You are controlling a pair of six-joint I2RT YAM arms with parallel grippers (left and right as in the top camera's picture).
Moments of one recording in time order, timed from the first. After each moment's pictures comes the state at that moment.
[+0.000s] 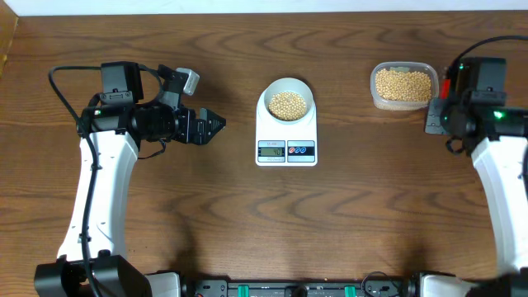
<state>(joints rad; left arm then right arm) 0.10 1.48 1.24 -0.89 0.70 0.28 -0.06 1.43 1.24 -0.85 0.14 0.06</state>
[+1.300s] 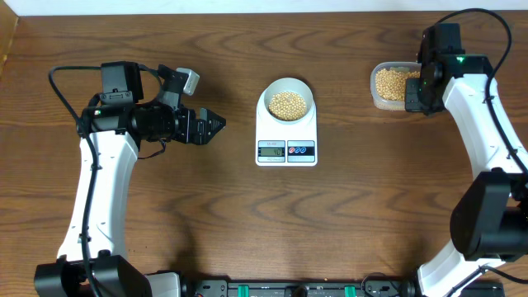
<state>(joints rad) 0.10 1.48 1.24 -0.89 0.70 0.28 0.00 1.85 1.54 -0.95 0.23 0.07</state>
